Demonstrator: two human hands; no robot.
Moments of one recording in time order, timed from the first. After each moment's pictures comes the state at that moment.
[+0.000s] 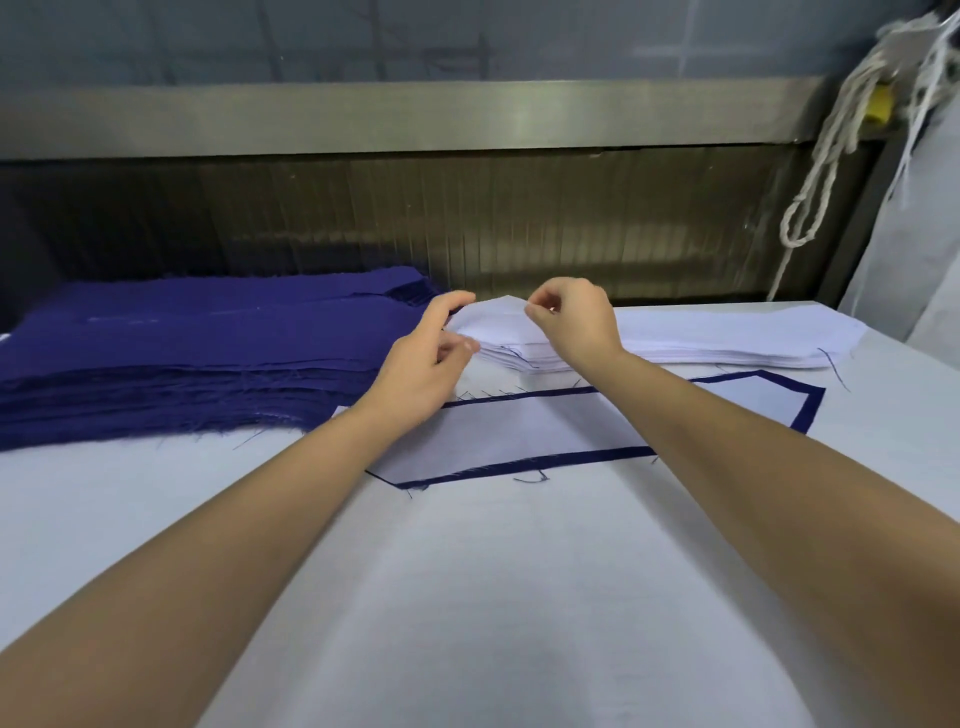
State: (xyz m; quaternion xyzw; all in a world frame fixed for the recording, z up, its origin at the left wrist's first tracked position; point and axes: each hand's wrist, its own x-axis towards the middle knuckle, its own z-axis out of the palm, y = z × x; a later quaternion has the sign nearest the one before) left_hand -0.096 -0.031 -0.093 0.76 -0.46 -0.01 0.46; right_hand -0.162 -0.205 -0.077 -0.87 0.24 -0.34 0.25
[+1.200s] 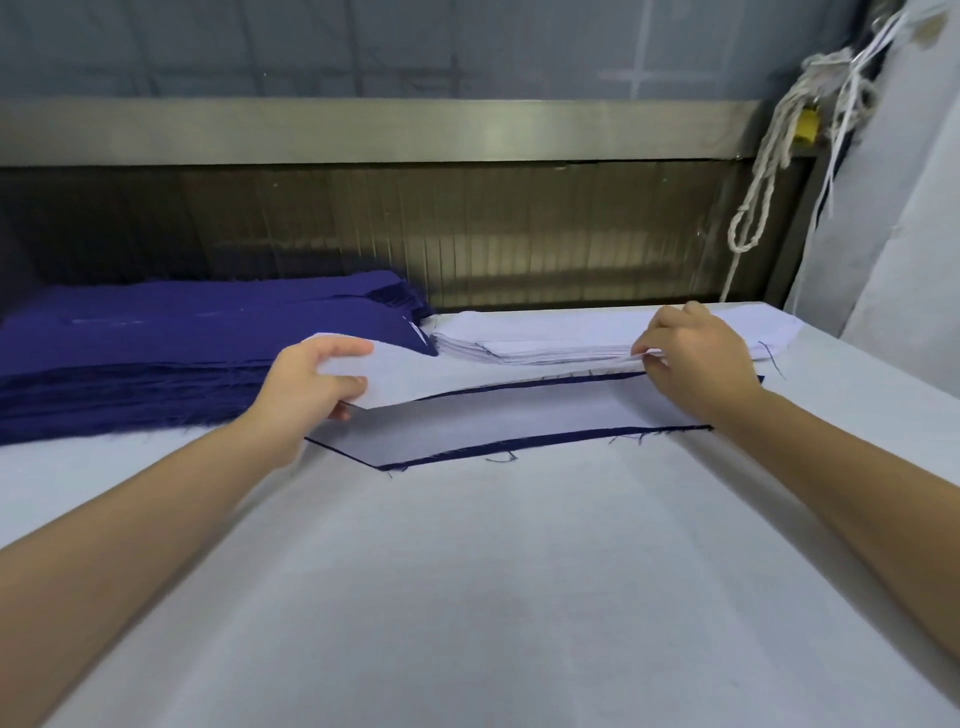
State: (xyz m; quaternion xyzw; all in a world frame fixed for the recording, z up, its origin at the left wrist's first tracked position) left_hand -0.090 0.037 -0.088 0.77 -0.29 -0.06 0.57; right_hand -0.302 -0.251 -0.088 -0.93 0.25 -0.27 -0.08
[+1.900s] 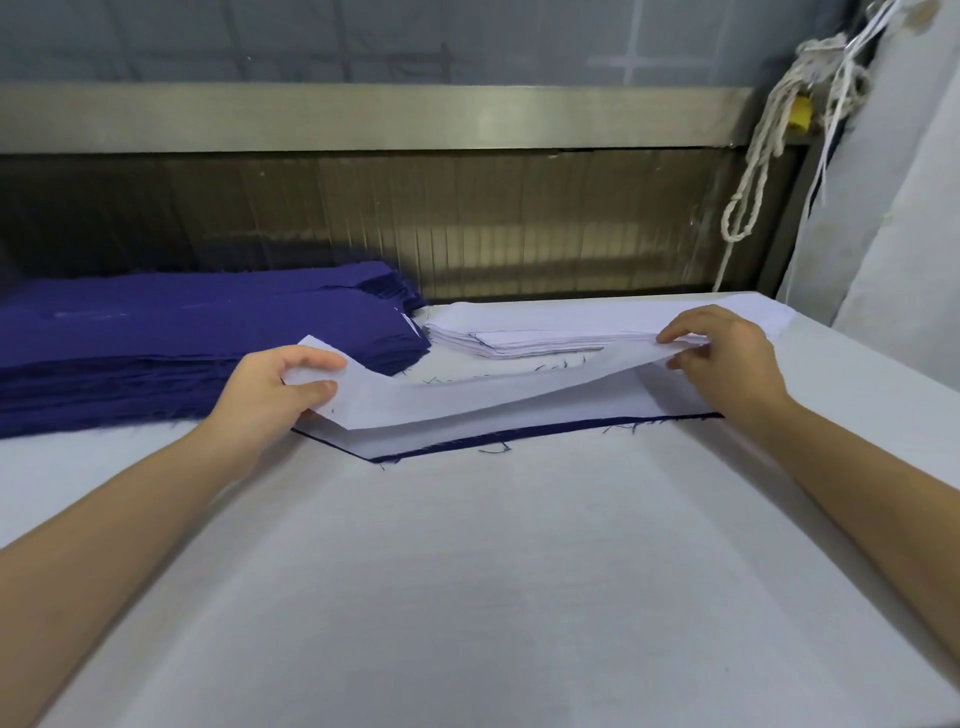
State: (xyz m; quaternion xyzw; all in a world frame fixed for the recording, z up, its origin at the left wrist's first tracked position) left_hand -0.089 0.063 -0.094 0.78 -0.31 -0.05 0.54; right_hand -0.324 -0.259 -0.099 -0.86 0.32 -0.37 0.17
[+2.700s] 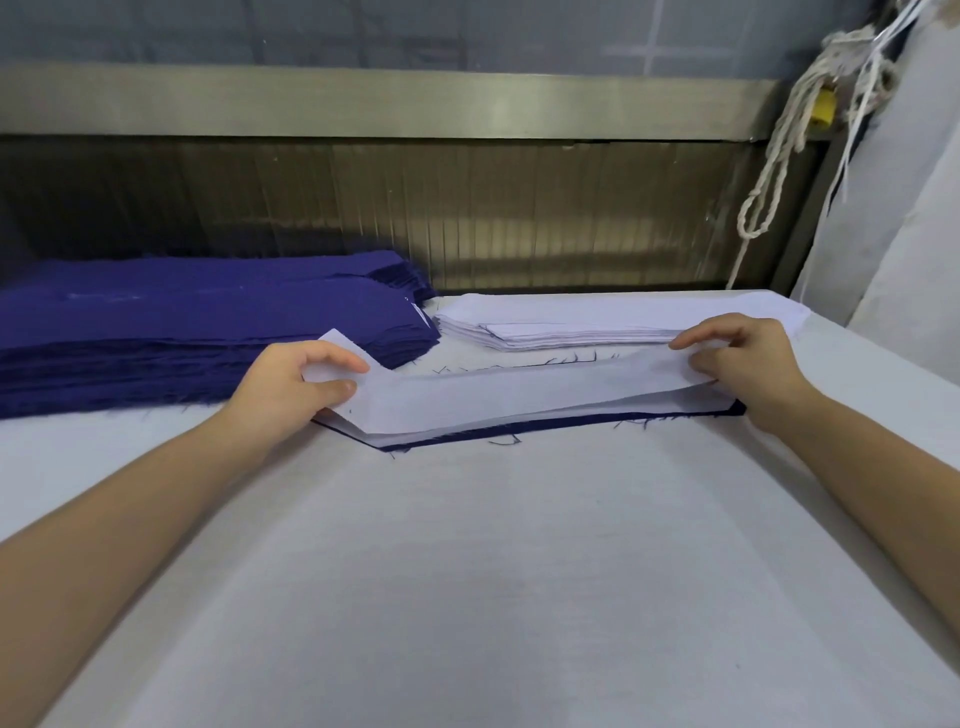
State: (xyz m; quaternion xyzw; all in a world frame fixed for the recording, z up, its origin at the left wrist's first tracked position) left_hand -0.093 0.063 -0.096 0.81 -0.34 -0.04 0.48; right_hand -0.327 -0.268 -0.104 -0.78 0.30 -0.39 0.40
